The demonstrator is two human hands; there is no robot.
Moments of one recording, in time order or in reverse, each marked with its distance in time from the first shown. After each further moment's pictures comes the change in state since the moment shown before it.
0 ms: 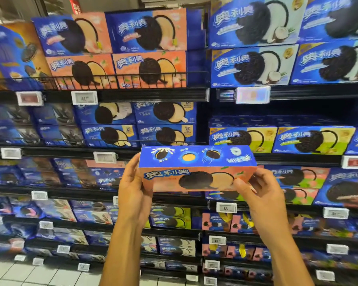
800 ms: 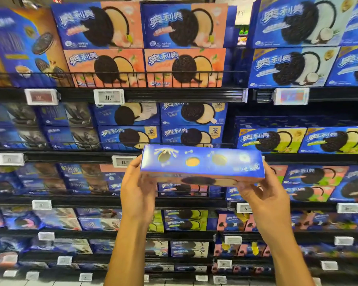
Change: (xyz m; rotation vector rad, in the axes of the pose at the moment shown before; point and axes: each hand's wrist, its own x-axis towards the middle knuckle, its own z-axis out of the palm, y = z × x) left_hand 0.050 0.056 -0.071 -0.088 -0.118 0.026; right_hand -0.018 0.009 0.112 -0.124 0.024 -0.104
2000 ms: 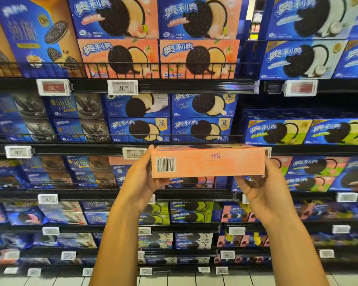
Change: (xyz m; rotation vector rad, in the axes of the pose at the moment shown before) left_hand 0.011 0.043 -0.033 0.225 -0.138 -0.392; right_hand 0.000 -0.032 0.047 0.563 0.200 0.531
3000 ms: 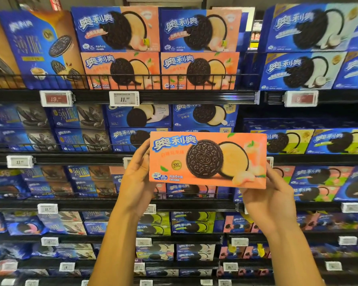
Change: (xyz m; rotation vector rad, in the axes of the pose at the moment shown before) left_hand 0.011 0.008 -0.001 -0.179 -0.099 0.268; right_hand 0.007 0.000 0.003 0.314 -0.329 0.004
